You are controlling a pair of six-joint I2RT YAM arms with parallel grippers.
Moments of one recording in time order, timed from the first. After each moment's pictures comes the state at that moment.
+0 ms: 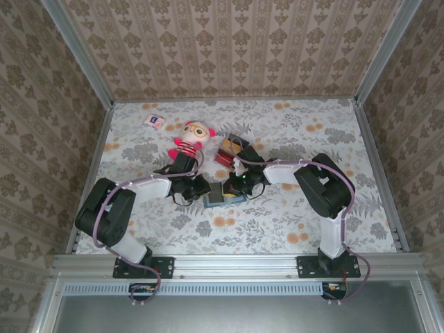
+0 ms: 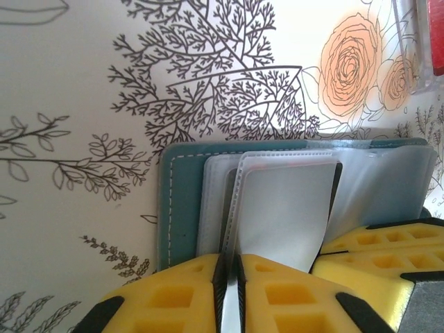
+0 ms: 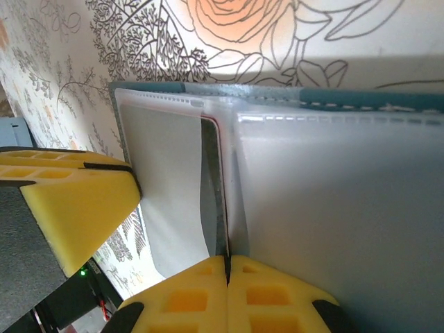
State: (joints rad) left arm -0.55 1.57 0.72 -0.22 0.35 -0.90; right arm 0.60 1.96 1.07 -0.16 -0.64 0.76
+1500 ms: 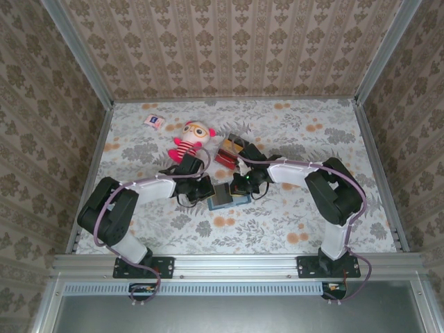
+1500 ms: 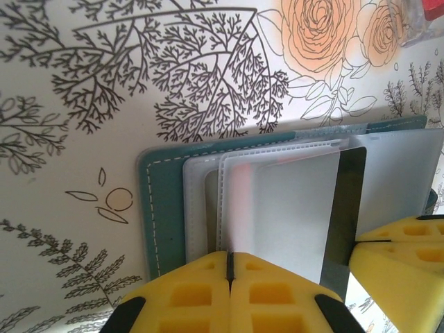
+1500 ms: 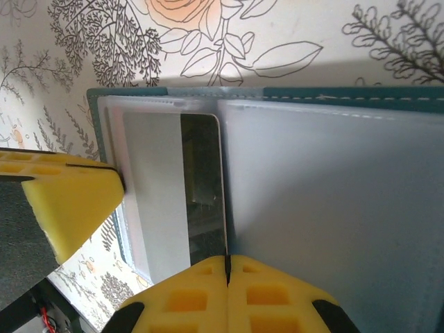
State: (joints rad) left arm -0.61 1.59 0.75 -0.23 0.35 -0.88; right arm 0.60 1.86 1.08 -0.38 -0.47 0.64
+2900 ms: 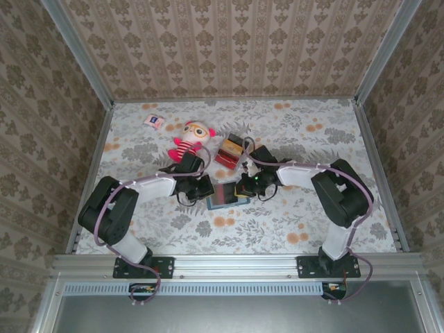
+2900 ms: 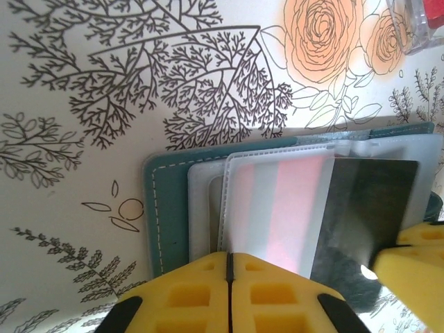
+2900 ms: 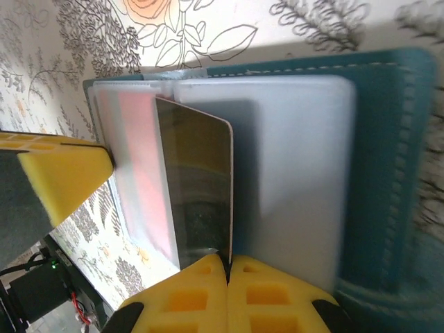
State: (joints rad) left arm -0.60 1.60 0.78 -0.27 0.33 -0.85; right arm 0.53 1.79 0.95 -0.27 -0.57 0.66
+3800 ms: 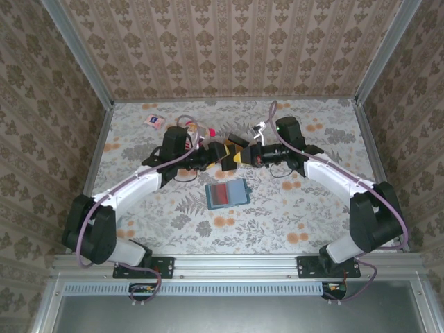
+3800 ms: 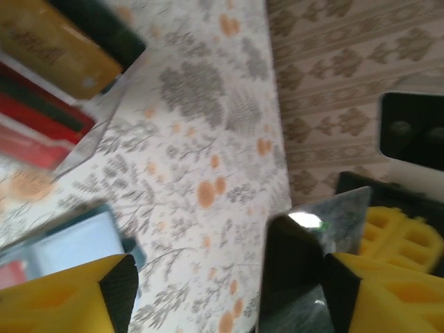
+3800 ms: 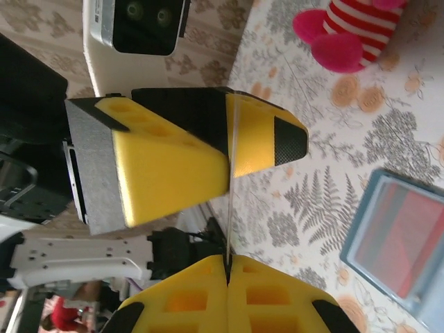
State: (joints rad) left arm -0.51 1.42 0.91 0.03 0.66 -0.91; right arm 0.37 1.52 1.03 -0.07 -0.97 0.70
